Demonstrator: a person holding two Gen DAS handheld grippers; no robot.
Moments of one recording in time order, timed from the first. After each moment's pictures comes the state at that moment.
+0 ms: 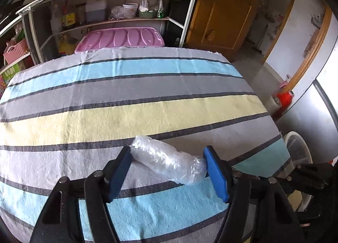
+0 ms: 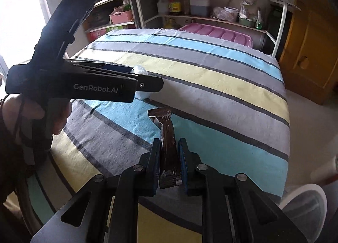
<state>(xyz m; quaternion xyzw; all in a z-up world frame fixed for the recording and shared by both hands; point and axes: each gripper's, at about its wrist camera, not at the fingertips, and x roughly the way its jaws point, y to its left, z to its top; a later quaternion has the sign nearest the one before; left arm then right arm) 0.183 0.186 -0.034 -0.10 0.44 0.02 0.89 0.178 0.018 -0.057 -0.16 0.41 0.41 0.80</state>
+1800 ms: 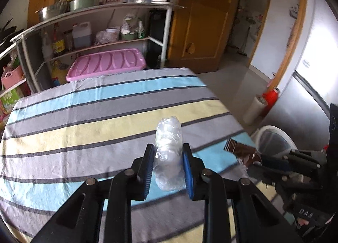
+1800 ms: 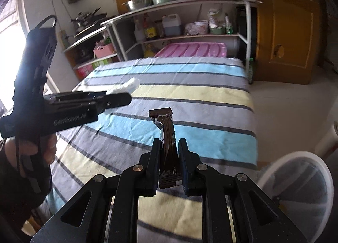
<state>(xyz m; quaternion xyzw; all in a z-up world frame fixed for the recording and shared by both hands) 0.139 0.133 0.018 -0.06 0.39 -0.02 0.92 0.154 -0.054 -0.018 -0.04 0.37 0.36 0.85</state>
